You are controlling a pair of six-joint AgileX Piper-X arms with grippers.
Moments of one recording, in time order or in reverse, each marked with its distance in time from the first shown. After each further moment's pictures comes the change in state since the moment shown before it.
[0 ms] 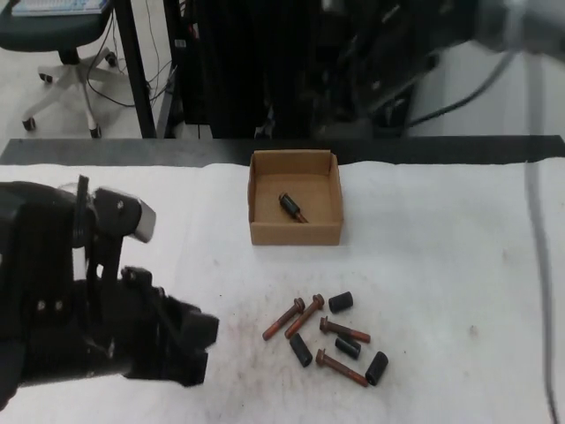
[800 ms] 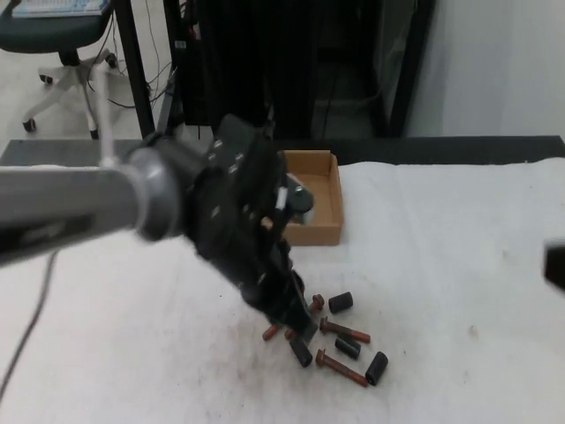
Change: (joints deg) left arm -12.0 42.9 -32.3 9.1 -6.6 17.9; right arm -0.5 -78.0 50.6 11.0 5.1 4.1
